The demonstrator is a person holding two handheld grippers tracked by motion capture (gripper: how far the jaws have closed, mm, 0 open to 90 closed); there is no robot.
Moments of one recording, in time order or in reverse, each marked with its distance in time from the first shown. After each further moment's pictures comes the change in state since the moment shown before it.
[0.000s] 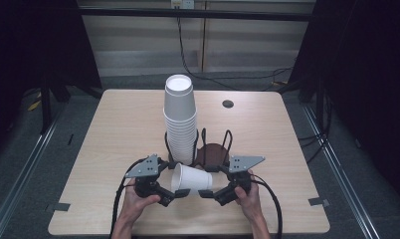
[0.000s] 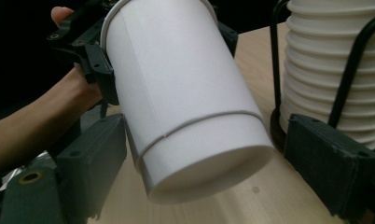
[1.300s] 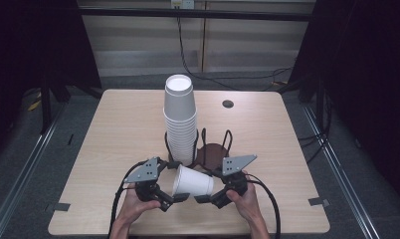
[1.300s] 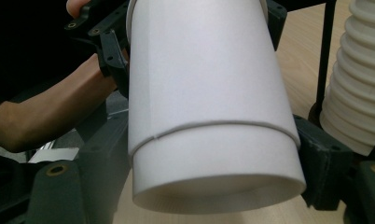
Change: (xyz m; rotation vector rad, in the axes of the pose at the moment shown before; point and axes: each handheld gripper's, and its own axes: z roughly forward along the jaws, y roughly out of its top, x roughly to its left) left arm -0.007 -0.001 0.004 -0.034 -0.001 0.066; right arm 0.007 0.010 0.010 0.093 0.107 -0.029
